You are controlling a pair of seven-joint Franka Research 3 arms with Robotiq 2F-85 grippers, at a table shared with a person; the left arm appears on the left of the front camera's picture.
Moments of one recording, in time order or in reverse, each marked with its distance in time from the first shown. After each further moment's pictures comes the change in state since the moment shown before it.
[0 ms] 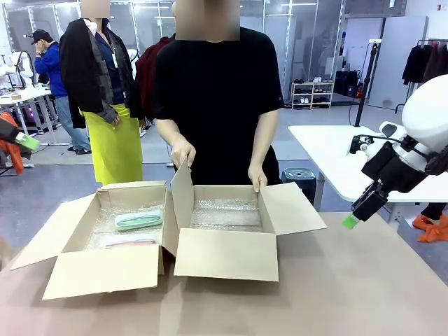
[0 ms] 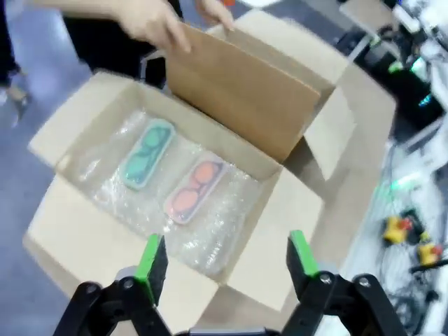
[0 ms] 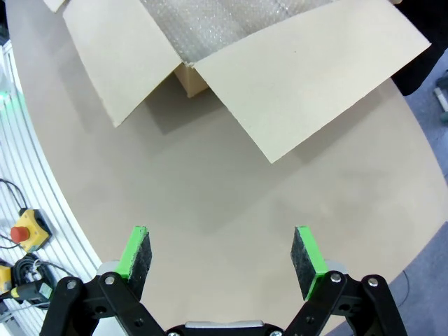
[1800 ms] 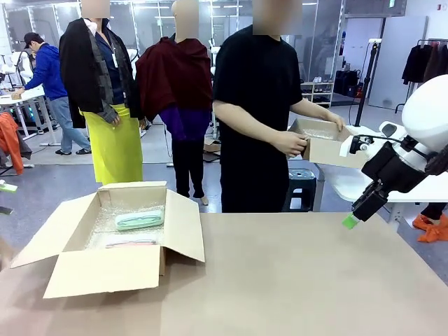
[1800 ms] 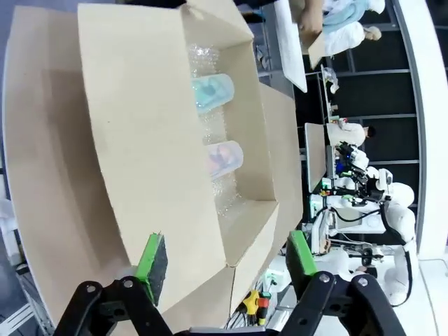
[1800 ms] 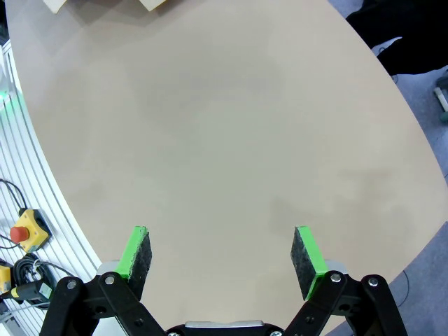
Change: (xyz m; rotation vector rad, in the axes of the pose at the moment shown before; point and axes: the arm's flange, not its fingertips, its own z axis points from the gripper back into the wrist) left arm -0.205 0.193 -0.036 -0.311 -0.125 0.980; right arm 0.000 0.000 0.000 -0.001 0.000 0.000
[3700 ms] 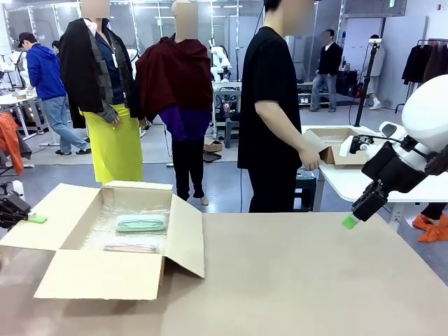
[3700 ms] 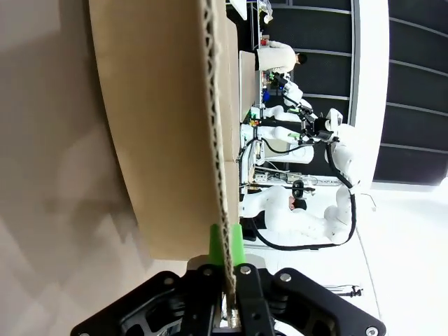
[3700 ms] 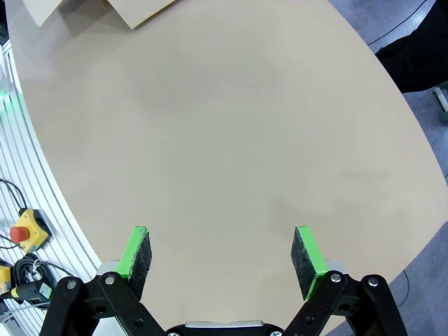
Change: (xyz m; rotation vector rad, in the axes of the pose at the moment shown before) left arm -0.004 0.058 -0.087 -0.300 0.297 0.114; right arm 0.000 0.000 0.000 0.000 0.000 0.000
